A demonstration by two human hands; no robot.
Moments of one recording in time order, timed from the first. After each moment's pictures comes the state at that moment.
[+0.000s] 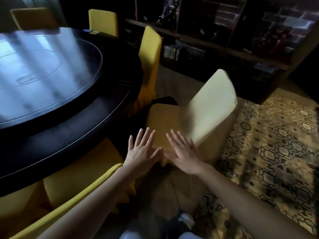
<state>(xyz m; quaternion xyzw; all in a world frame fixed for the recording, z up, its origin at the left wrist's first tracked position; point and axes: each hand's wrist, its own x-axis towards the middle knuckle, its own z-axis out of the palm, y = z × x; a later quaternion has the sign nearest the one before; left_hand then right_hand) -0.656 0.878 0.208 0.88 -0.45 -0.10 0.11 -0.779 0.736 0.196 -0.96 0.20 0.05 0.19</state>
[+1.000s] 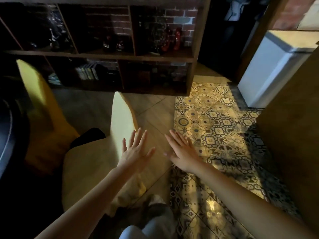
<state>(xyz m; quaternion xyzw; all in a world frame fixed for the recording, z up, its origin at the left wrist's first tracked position) -0.790 0.462 0.217 0.76 -0.64 -0.10 0.07 -0.974 0.389 0.207 -0.89 0.41 -0.01 0.20</state>
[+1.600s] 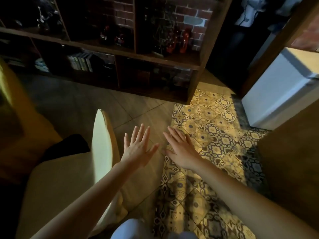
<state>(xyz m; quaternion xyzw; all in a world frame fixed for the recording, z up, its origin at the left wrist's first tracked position) -0.754 0.228 0.191 0.78 -0.60 -0.13 0.12 -0.921 0.153 0.212 -0.90 0.39 0.04 0.17</state>
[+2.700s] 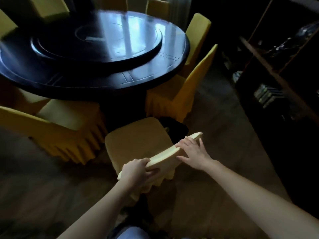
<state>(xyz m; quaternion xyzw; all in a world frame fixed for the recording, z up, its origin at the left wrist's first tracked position) -0.751 0.264 0.168 0.97 0.06 -0.12 0.19 -0.646 0.043 0.172 -0.95 -0.27 0.17 0.07</state>
